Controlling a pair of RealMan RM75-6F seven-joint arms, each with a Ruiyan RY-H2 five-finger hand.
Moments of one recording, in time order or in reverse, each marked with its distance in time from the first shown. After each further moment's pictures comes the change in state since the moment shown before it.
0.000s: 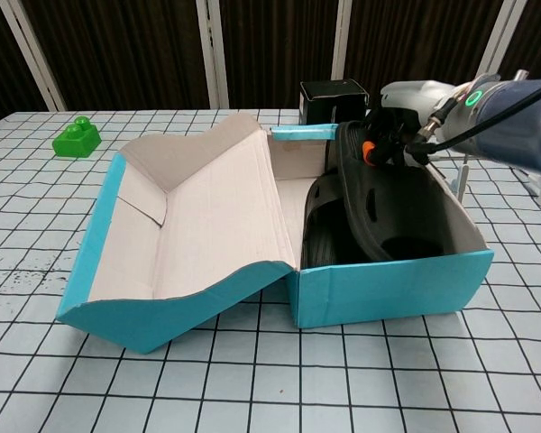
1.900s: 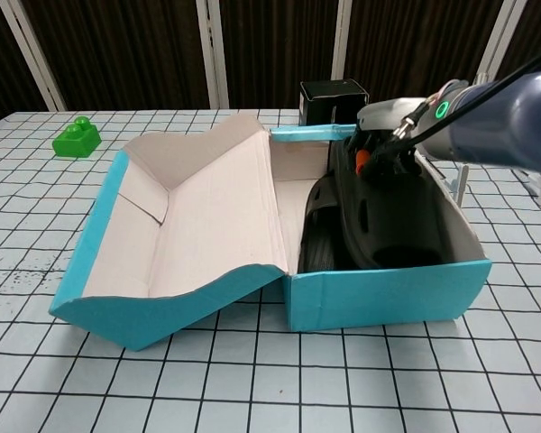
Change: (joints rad) left arm 0.000 0.004 0.008 -0.007 0.011 -0.001 -0.007; right arm 0.016 0.000 0.081 -0.011 0.118 -0.076 -0.317
